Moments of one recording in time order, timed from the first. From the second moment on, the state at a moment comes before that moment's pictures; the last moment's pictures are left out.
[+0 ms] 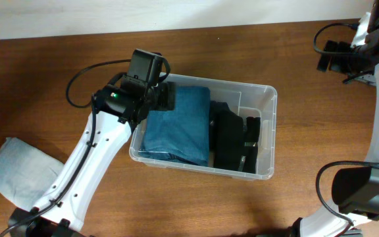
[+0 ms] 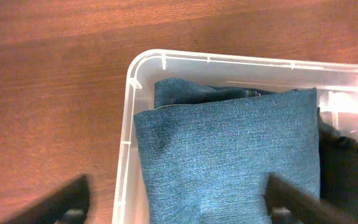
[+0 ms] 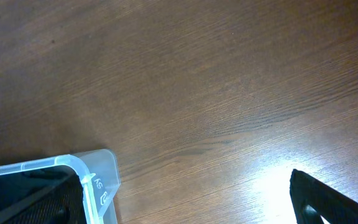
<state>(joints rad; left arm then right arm) -0.43 1.62 1.51 -0.84 -0.15 -0.24 -0.29 1.83 2.05 -1.36 -0.02 0.10</state>
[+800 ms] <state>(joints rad) -0.43 1.84 1.51 -0.82 -0.15 -0.23 -0.29 1.83 2.05 -1.36 -0.02 0.10</state>
